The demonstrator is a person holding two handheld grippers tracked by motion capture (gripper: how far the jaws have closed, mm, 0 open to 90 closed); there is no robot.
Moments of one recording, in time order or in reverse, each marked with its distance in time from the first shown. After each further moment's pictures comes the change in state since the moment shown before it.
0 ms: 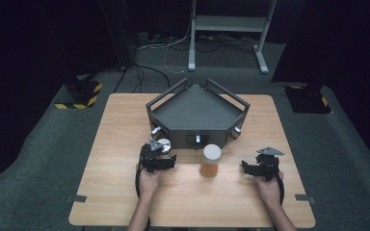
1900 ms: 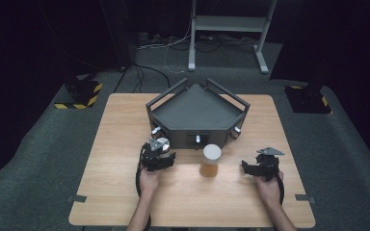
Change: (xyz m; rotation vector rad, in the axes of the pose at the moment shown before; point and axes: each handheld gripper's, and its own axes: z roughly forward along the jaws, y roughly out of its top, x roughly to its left) left arm -0.003 0.001 -0.007 -0.036 0.001 0.031; right arm 0.000 0.000 0.000 0.000 0.000 0.000
